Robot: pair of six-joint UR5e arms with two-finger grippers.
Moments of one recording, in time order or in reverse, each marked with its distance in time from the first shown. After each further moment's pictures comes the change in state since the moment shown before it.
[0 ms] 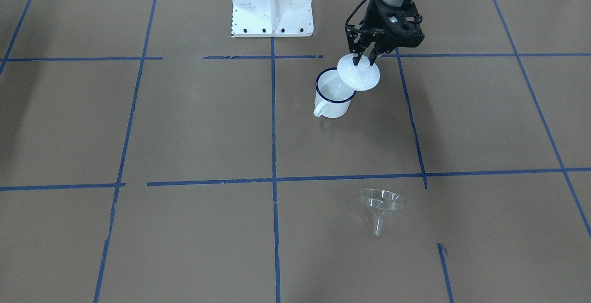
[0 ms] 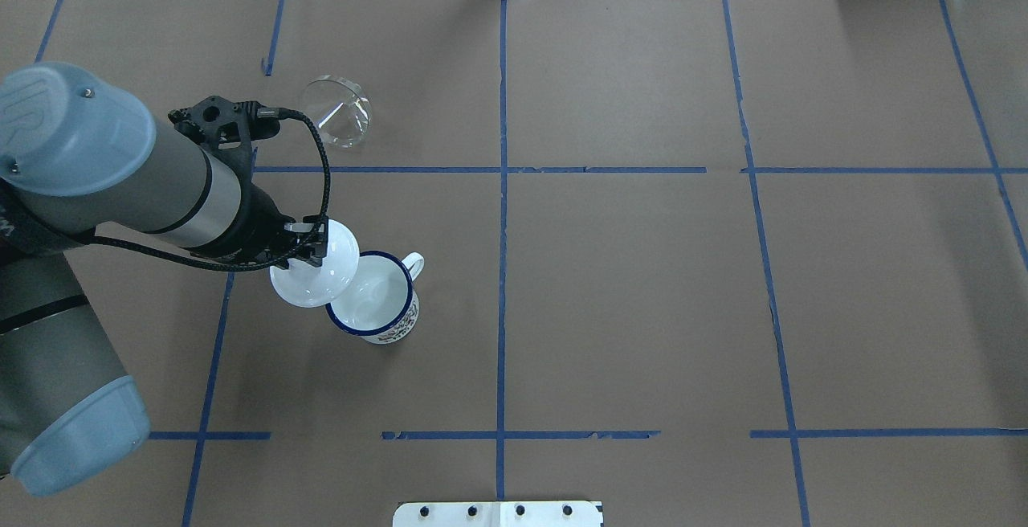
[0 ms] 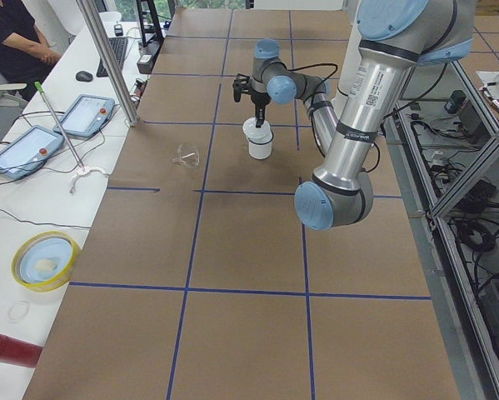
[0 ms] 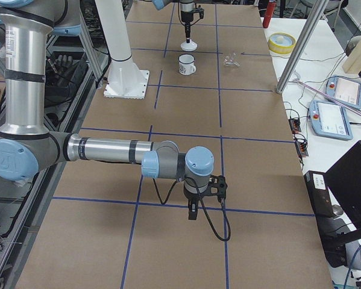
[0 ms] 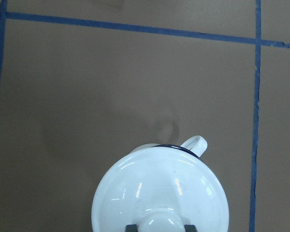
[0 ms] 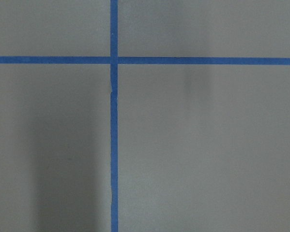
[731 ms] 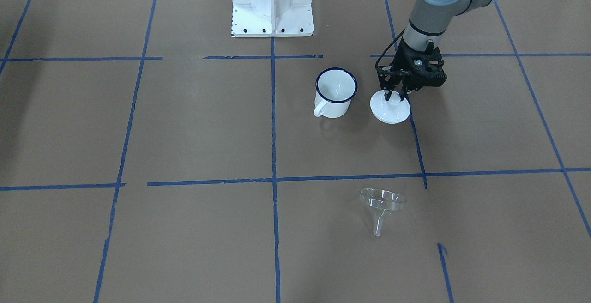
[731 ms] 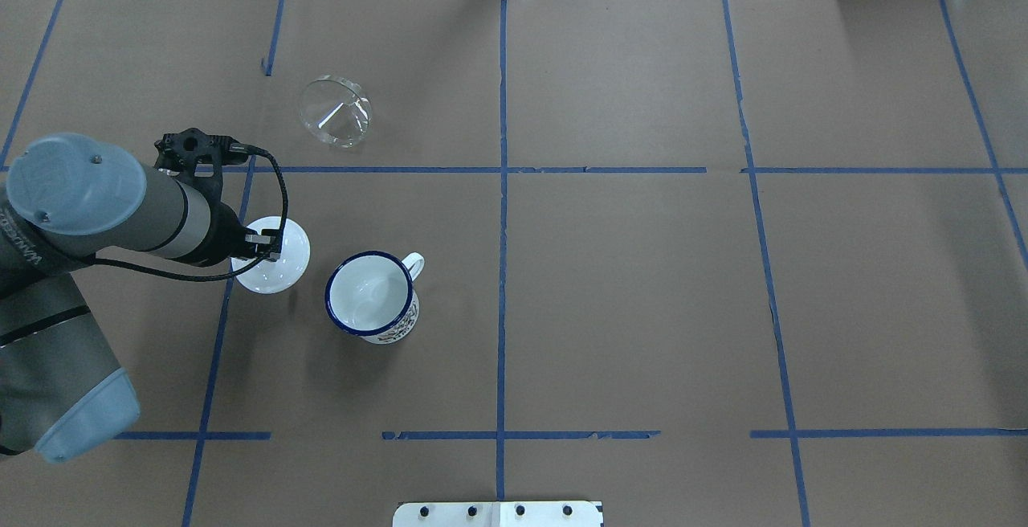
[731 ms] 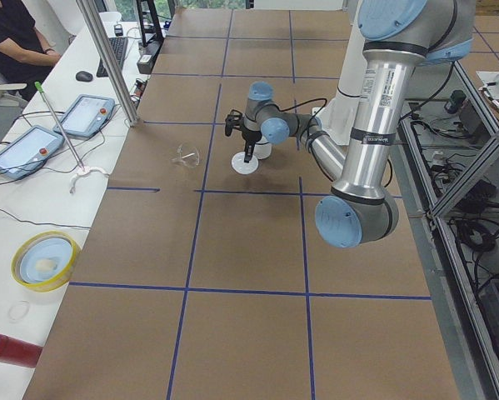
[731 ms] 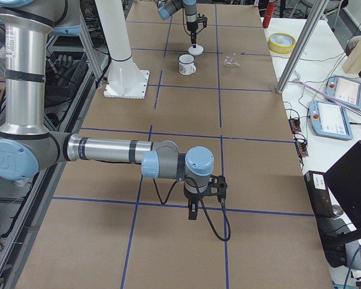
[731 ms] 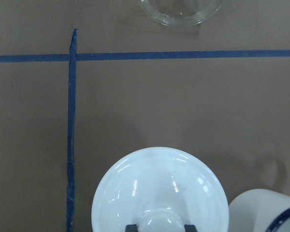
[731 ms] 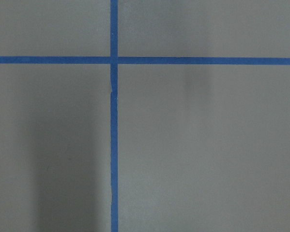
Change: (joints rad) left arm -0.001 0.171 0.206 -0.352 0.098 0.119; right arm 0.000 0.000 0.000 0.000 0.000 0.000
